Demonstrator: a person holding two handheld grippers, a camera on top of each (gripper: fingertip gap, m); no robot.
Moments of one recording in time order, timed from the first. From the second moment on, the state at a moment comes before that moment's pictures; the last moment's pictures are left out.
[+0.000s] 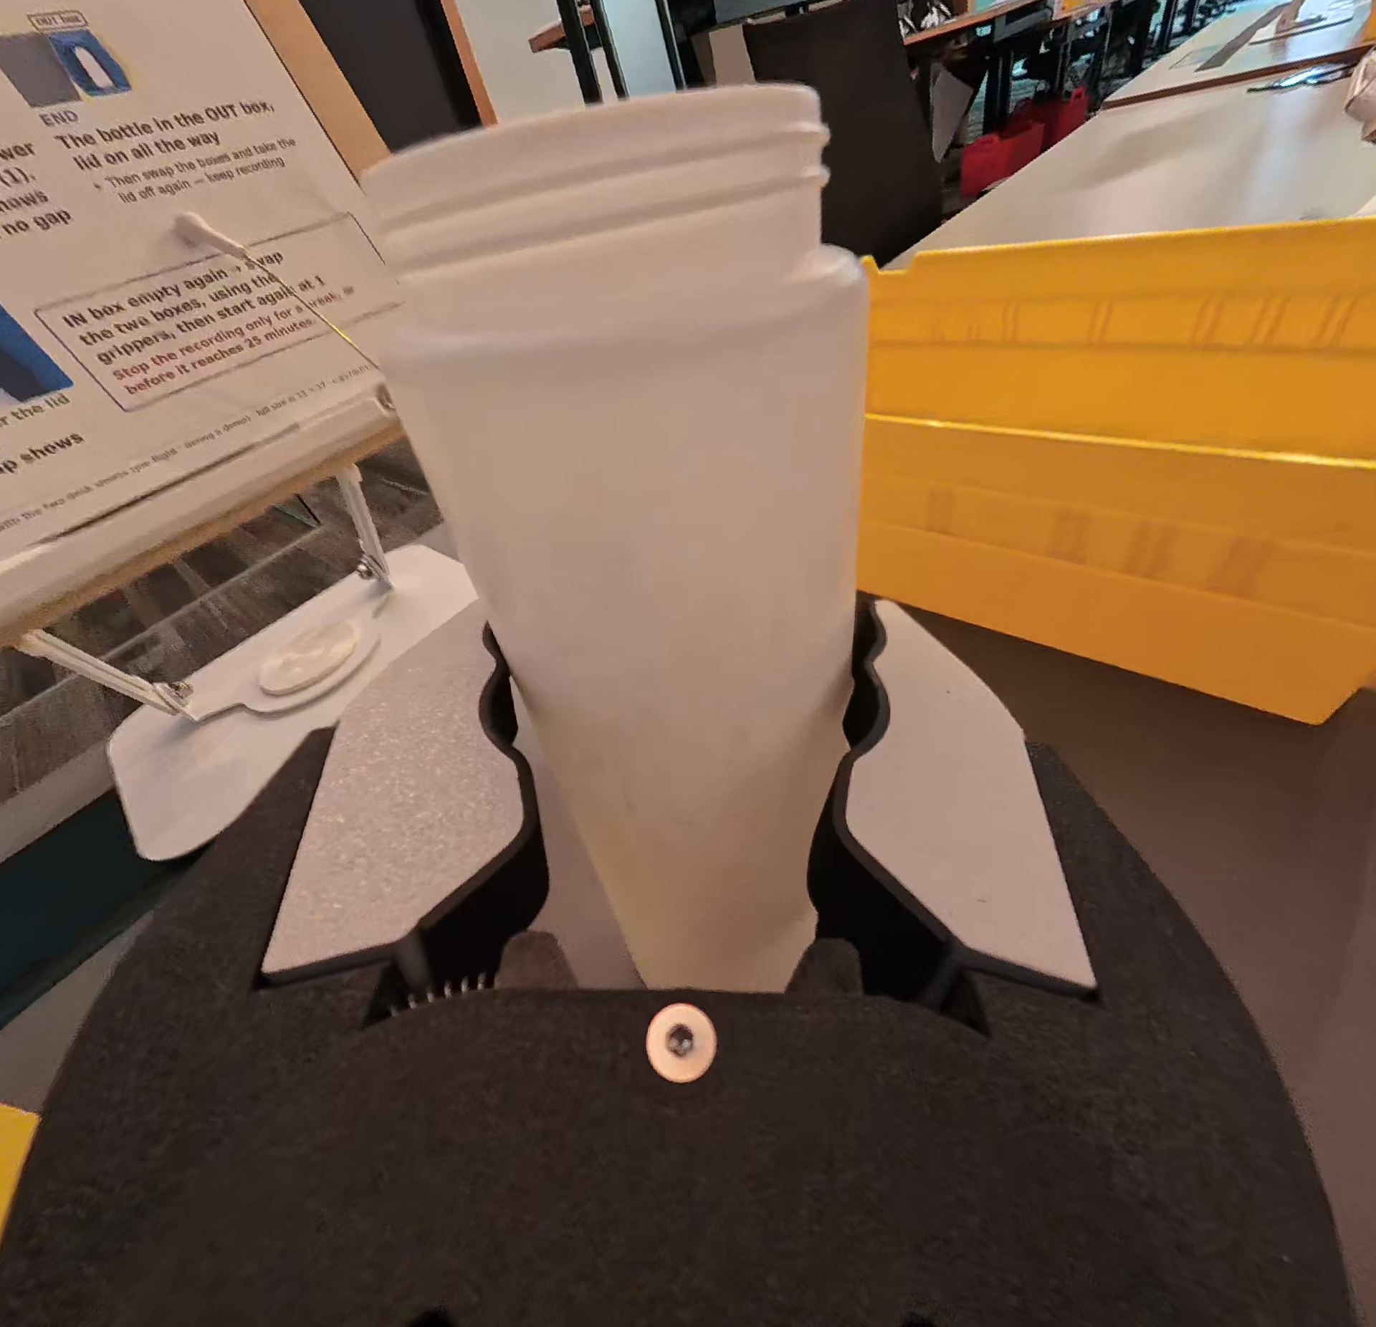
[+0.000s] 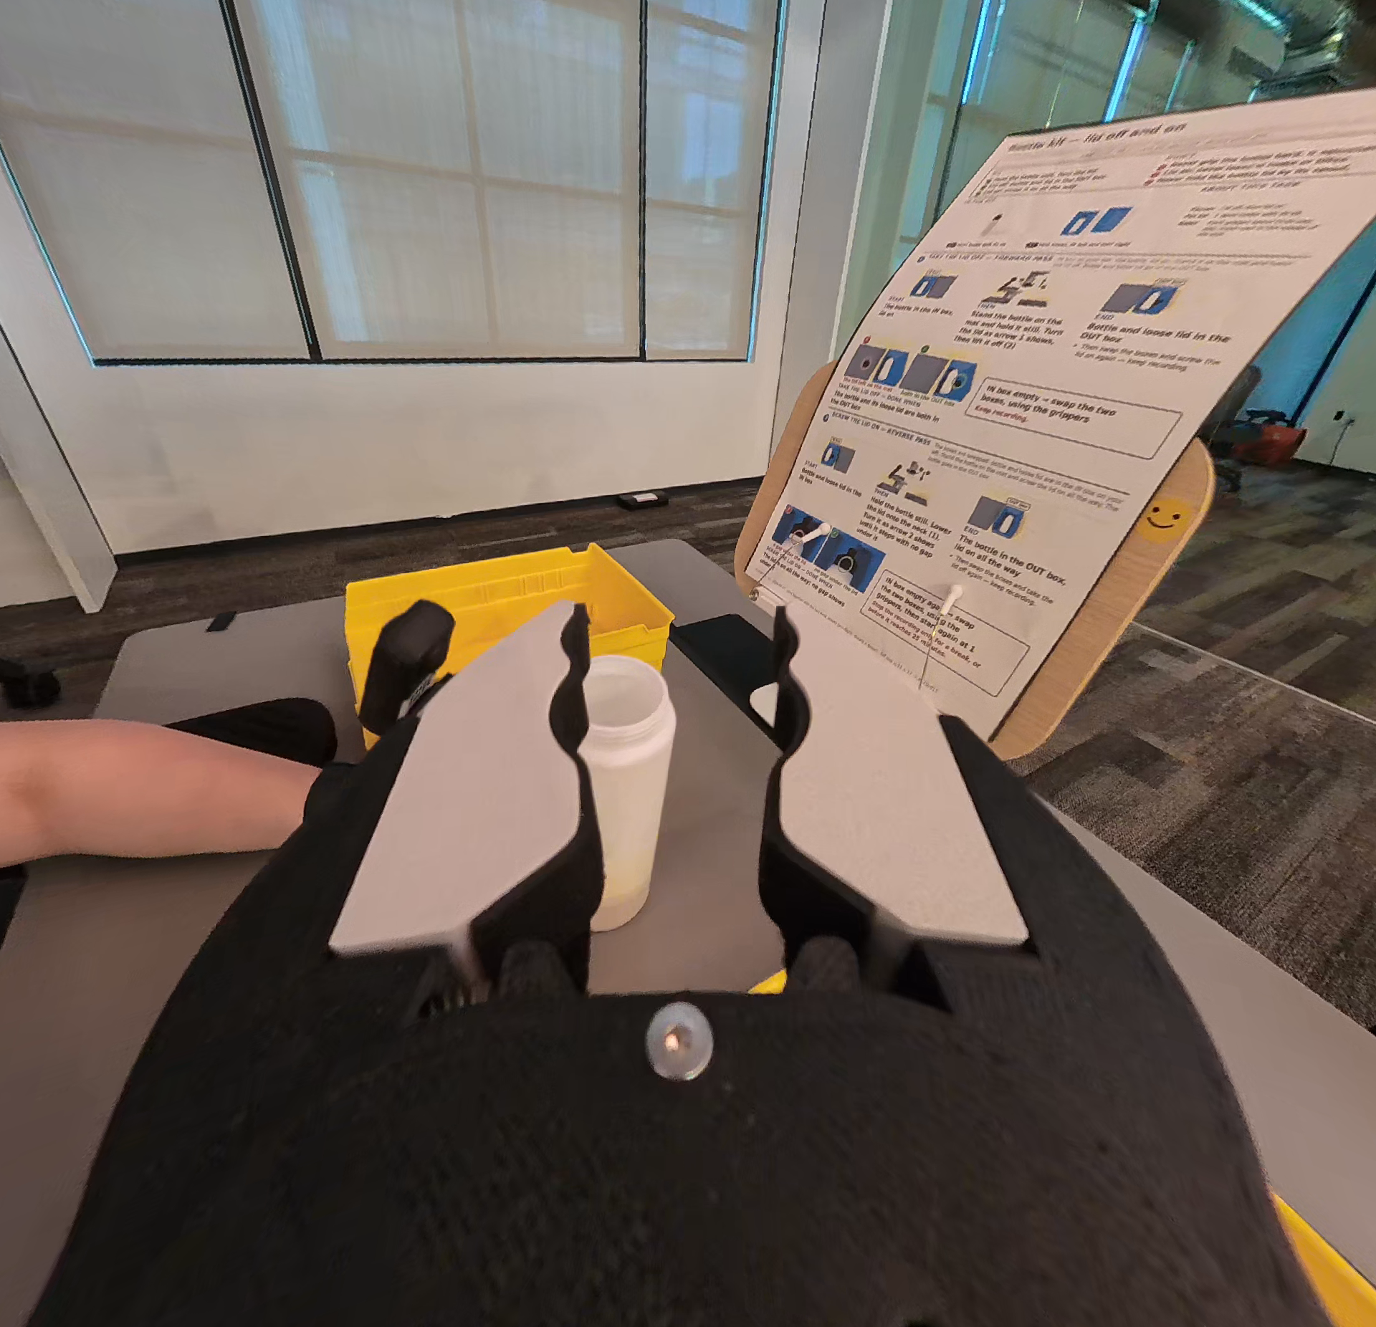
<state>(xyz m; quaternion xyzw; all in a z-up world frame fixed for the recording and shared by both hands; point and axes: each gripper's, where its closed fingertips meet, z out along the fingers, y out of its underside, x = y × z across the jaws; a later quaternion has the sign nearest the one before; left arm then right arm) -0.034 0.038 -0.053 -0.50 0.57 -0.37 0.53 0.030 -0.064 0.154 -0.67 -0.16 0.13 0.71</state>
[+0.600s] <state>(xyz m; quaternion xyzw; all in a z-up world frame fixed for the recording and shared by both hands) -0.086 0.031 -0.016 -0.50 0.52 -0.31 0.62 0.061 -0.081 0.158 -0.67 -0.11 0.14 0.72</state>
